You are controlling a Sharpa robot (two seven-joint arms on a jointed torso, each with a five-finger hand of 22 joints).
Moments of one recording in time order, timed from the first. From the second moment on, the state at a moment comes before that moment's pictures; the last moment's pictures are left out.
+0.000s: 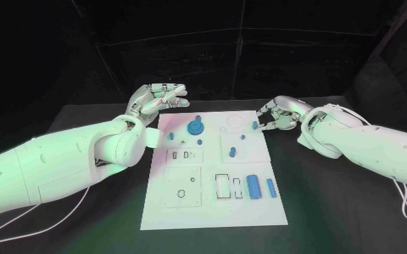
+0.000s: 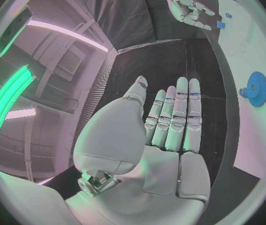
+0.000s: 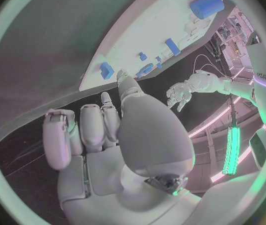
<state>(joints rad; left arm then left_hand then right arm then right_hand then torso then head) 1.25 -0.85 -0.09 1.51 0.04 -0.36 0.57 1.38 0.01 -0.03 0.12 0.13 0.98 0.22 0.11 0.07 1.06 0.16 0.11 0.07 1.15 0.11 0.17 0.18 0.17 0.95 0.22 0.31 0.13 1.23 -0.79 -0.04 1.23 -1.28 -0.28 0.09 1.45 -0.05 -0.04 0.09 0.24 0.91 0.16 0.07 0.07 1.40 0.07 1.35 1.31 1.46 0.00 1.32 0.93 0.03 1.47 0.11 1.53 1.31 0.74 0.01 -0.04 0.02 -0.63</state>
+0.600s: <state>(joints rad) 1.25 -0.84 -0.09 1.50 0.04 -0.36 0.57 1.38 0.01 -0.03 0.12 0.13 0.98 0.22 0.11 0.07 1.06 0.16 0.11 0.07 1.15 0.11 0.17 0.18 0.17 0.95 0.22 0.31 0.13 1.22 -0.74 -0.04 1.17 -1.27 -0.27 0.11 1.46 -0.01 -0.03 0.08 0.21 0.93 0.16 0.07 0.07 1.40 0.07 1.36 1.31 1.46 0.00 1.32 0.93 0.03 1.47 0.11 1.53 1.31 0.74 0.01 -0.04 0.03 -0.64</state>
